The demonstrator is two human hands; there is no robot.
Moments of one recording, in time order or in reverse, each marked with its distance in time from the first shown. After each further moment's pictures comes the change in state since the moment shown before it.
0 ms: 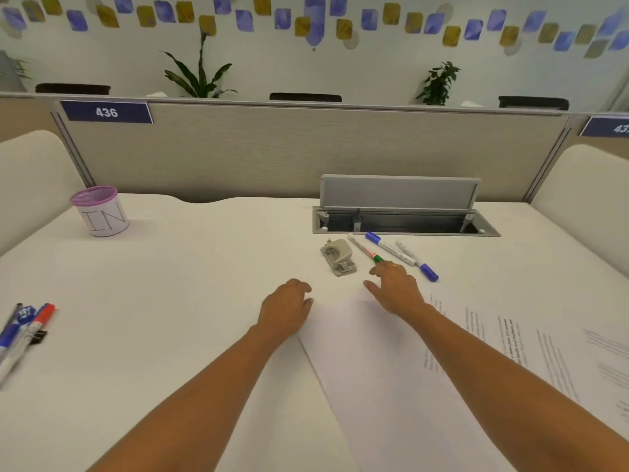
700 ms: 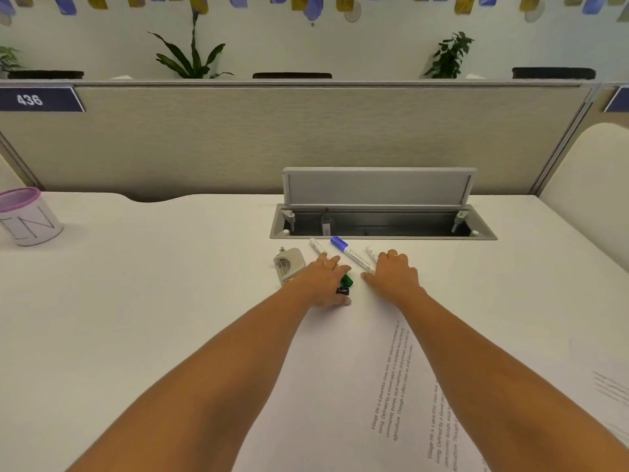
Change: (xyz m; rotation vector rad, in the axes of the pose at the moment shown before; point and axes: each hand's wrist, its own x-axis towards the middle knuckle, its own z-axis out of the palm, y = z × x) left_hand 0.160 0.112 0.060 0.353 -0.359 0.219; right_hand 0.103 0.099 0.000 -0.073 -0.037 0.102
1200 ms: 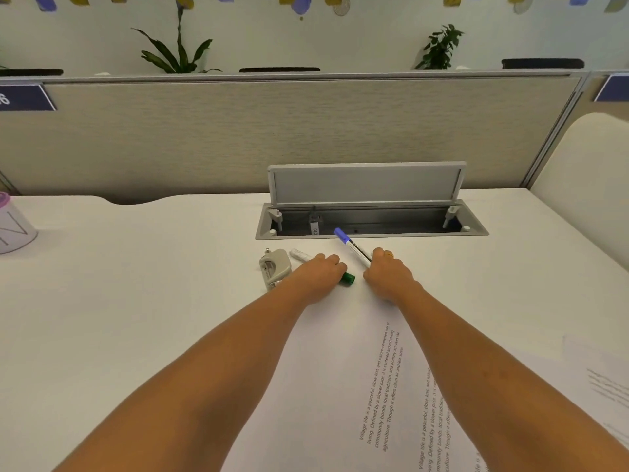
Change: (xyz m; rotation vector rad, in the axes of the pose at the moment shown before) left_hand 0.029 0.005 0.004 0.143 0.132 0.112; right_hand 0.012 0.011 0.001 0.129 -0.058 0.039
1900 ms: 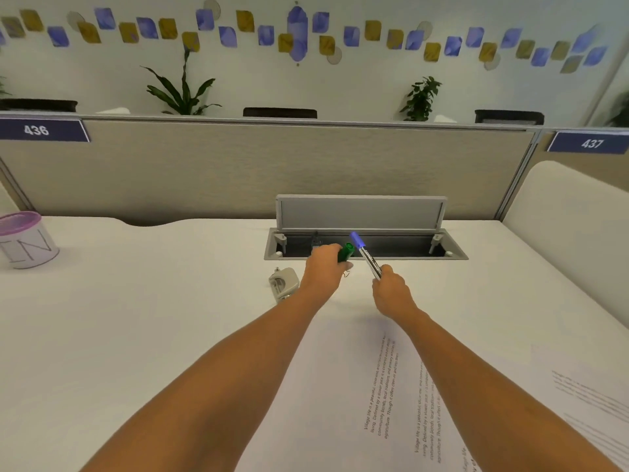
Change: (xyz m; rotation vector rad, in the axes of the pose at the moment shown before) left_hand -0.037 0.025 -0.069 -0.790 0.456 -0.382; right_hand -0.052 -0.016 -0.028 0.320 0.126 0.116
